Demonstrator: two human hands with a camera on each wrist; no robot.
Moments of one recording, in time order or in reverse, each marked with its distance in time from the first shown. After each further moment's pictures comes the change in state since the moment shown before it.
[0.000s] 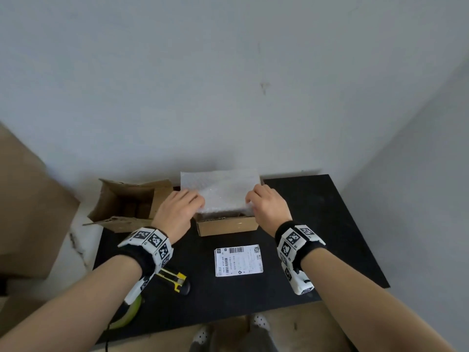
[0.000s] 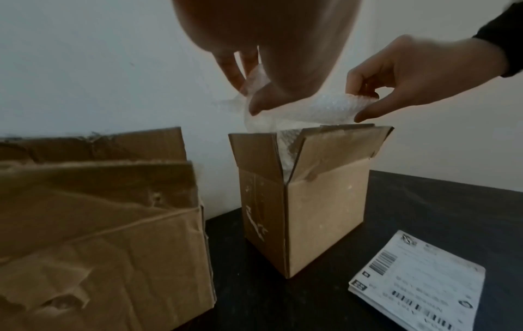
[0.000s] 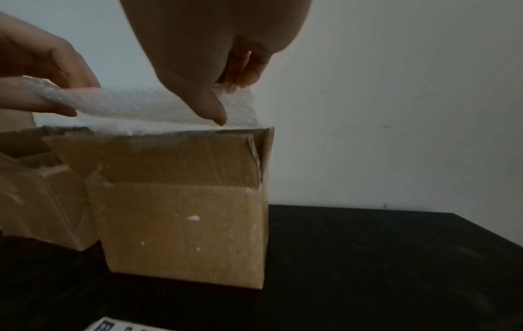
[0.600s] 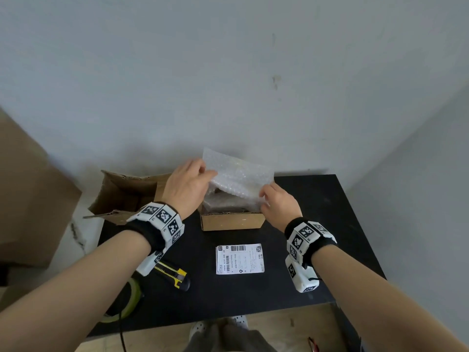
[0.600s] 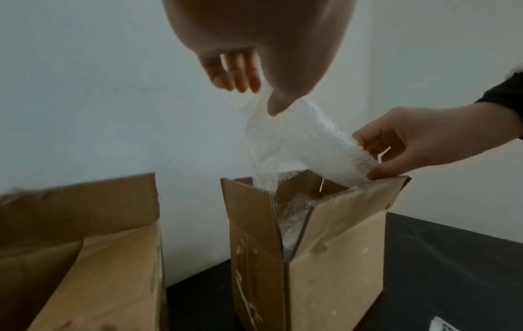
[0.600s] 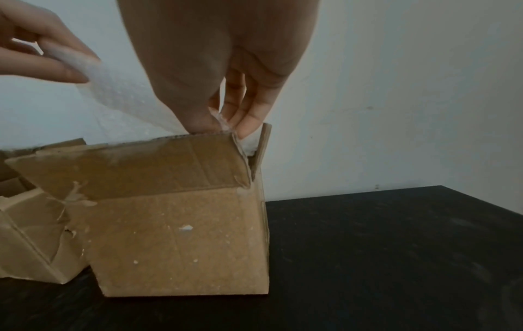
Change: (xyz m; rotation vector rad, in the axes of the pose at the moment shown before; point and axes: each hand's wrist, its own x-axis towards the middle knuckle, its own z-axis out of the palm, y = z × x) left_hand 0.041 -0.002 -0.019 -0.051 0.089 -0.085; right_hand 0.004 0.017 0.001 0.117 -0.195 0.259
